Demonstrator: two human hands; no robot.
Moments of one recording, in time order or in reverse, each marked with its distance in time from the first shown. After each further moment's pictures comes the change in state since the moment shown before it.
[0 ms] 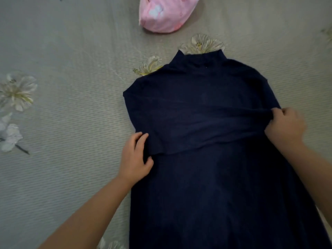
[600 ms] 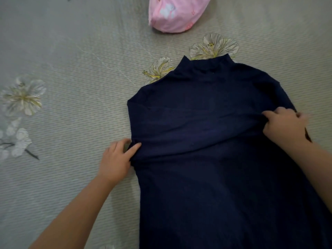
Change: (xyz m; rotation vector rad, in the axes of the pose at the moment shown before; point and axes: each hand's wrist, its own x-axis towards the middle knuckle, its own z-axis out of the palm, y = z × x) left_hand 0.011 -0.064 -0.041 0.326 -0.208 0.021; right_hand 0.015 -0.036 0.009 -0.213 -0.140 -0.118
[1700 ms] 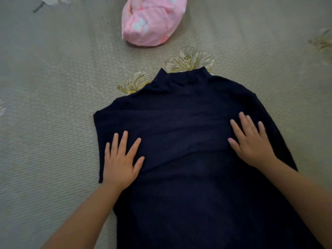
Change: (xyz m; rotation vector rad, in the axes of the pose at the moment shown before) left_hand 0.060 0.056 0.018 -0.025 -0.049 -0.059; right_hand -0.004 0.005 0.027 0.053 -0.069 -0.284
